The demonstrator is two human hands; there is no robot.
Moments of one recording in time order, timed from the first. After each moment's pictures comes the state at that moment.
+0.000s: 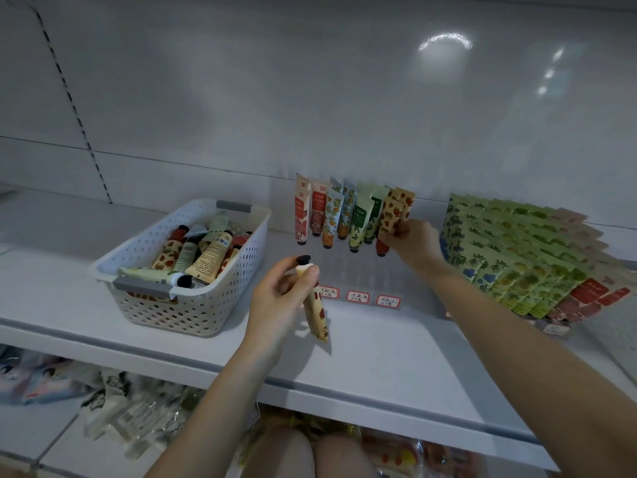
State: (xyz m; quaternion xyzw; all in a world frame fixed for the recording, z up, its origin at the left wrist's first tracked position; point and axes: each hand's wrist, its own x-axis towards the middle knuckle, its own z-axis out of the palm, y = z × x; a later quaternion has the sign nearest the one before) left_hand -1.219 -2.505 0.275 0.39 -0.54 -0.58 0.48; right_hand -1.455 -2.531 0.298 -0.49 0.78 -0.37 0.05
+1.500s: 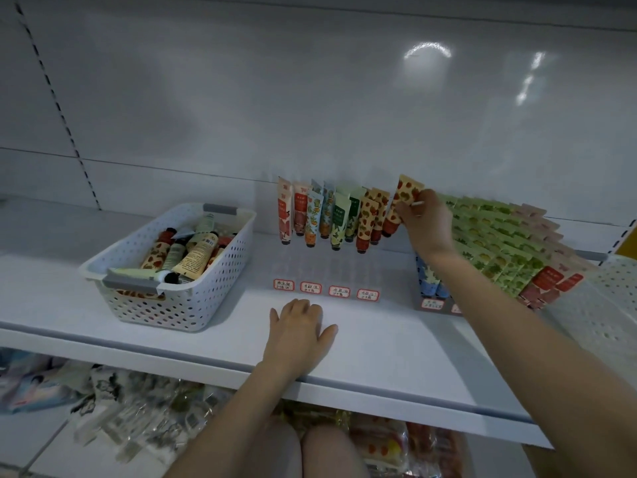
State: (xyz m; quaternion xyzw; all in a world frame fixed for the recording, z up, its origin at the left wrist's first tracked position) left_hand -1.253 -2.499 0.210 0.44 -0.88 -0.10 0.11; right_hand -1.458 -2.488 0.339 -0.44 0.74 -0.51 0.00
